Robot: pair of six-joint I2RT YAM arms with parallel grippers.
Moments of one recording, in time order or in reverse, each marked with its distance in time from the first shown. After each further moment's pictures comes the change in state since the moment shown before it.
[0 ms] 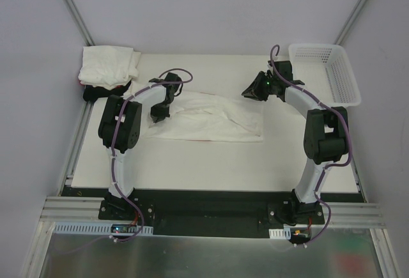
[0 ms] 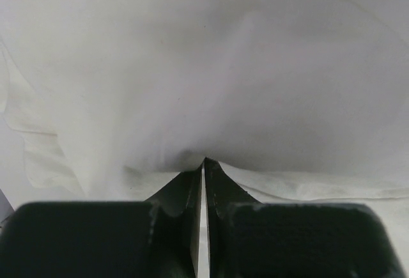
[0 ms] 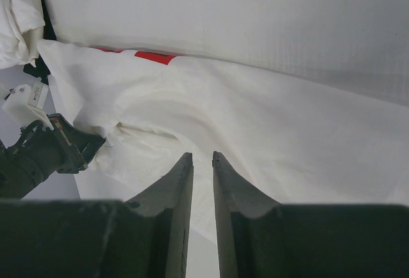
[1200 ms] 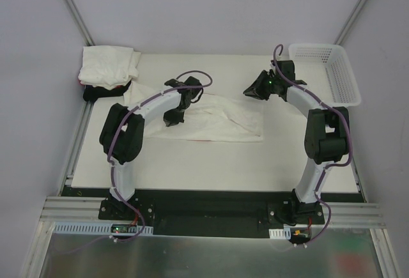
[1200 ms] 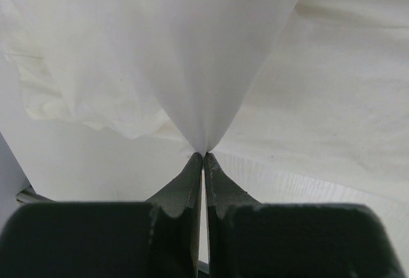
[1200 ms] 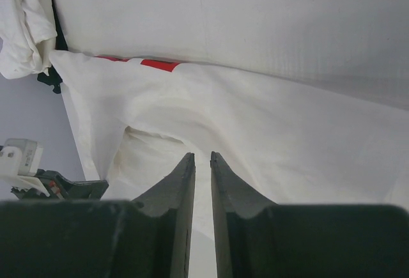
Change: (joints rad) left arm -0.216 -0.112 0.064 -0.221 -0.026 -0.118; right arm -0.019 0.000 0.000 0.014 -0.016 0.034
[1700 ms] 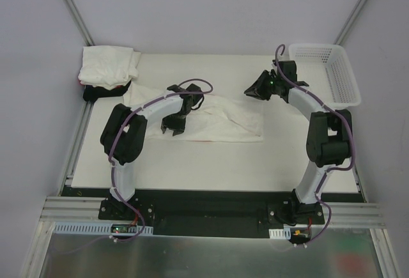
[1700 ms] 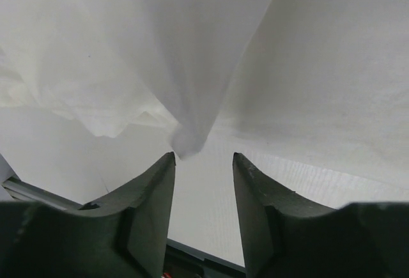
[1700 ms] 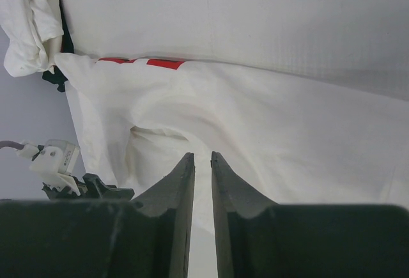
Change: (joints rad) left arm -0.029 -0.001 -0.098 -0.003 0.052 -0.050; right arm -0.004 -0.035 -0.032 0.008 -0.002 0.000
